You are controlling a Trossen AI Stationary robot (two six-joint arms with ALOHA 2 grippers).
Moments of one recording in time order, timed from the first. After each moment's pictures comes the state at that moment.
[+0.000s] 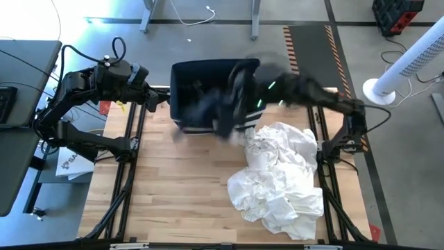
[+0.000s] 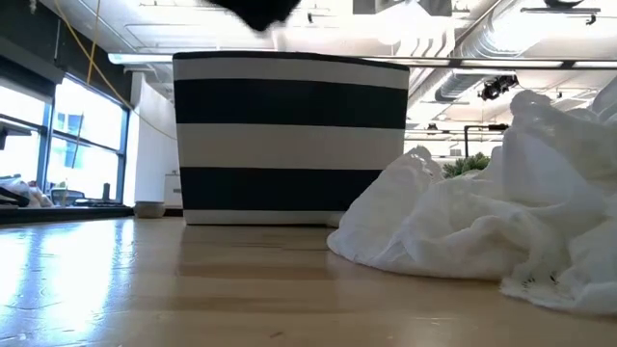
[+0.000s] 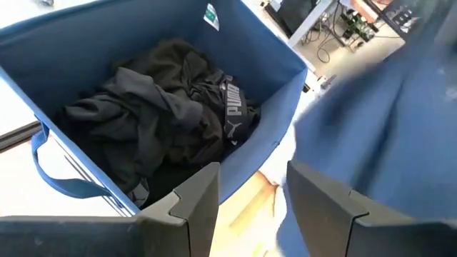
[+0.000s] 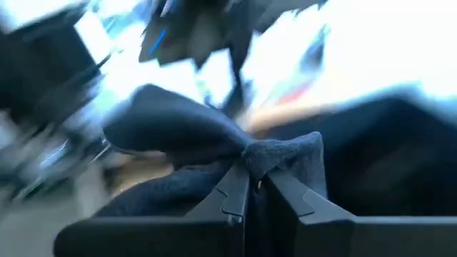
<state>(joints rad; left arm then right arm) 0.32 1.11 1.71 -1.21 -0.09 -0.60 -0.09 1.69 2.05 -0.72 -0.01 0.17</state>
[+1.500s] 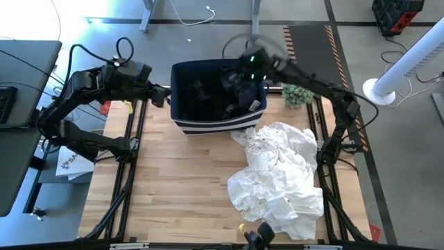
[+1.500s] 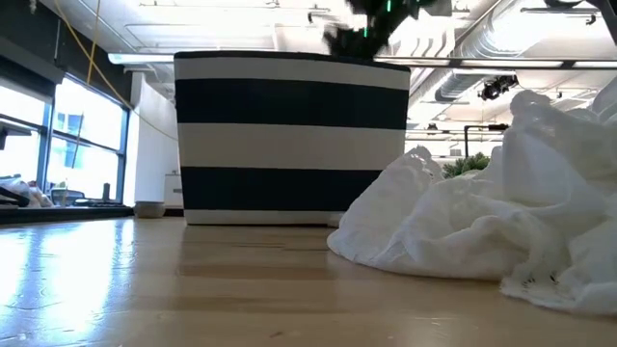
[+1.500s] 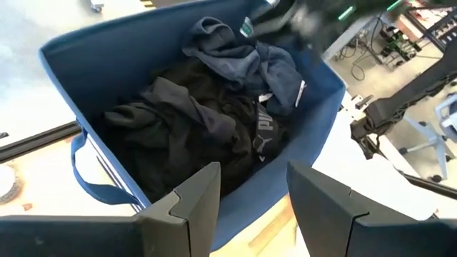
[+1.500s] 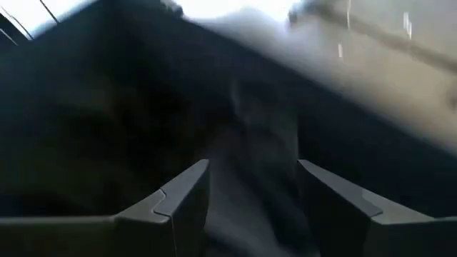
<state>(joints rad) 0.32 1.14 1.71 -1.21 -0.21 -0.65 -0.54 1.79 1.75 -0.64 0.08 0.21</state>
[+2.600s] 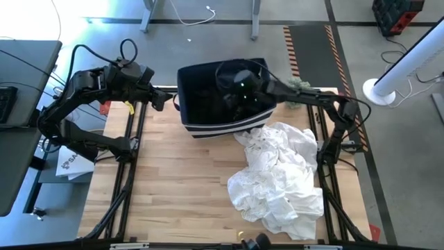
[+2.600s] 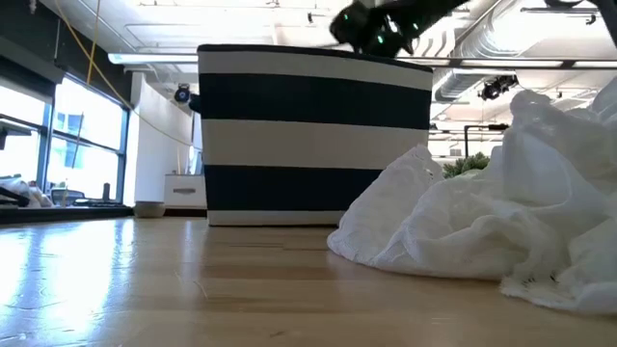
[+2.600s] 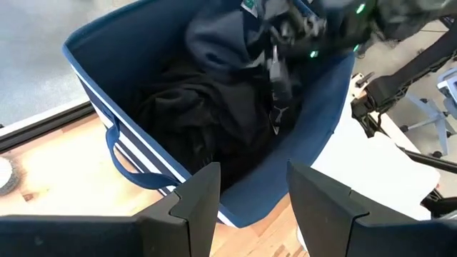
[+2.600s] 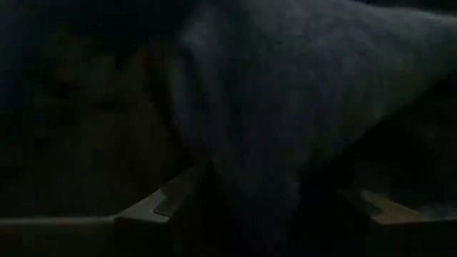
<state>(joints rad) 0.32 1.15 1.71 -1.25 -0.17 -0.62 -0.45 1.80 1.45 -0.41 0.21 0.34</state>
